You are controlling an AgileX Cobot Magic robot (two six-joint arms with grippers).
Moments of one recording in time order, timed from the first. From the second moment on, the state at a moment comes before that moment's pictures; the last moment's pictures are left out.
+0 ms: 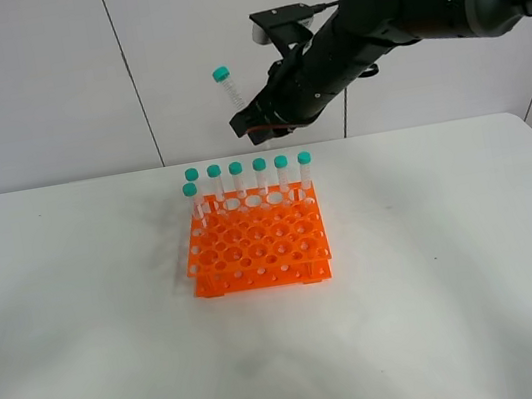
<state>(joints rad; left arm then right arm) 0.01 -0.01 -0.49 -0.08 1.06 0.03 0.46 1.89 -1.56 0.35 0.62 -0.46</state>
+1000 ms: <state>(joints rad) 0.01 -0.01 -0.49 -0.08 1.06 0.03 0.73 1.63 -0.93 0.27 -0.16 -0.52</state>
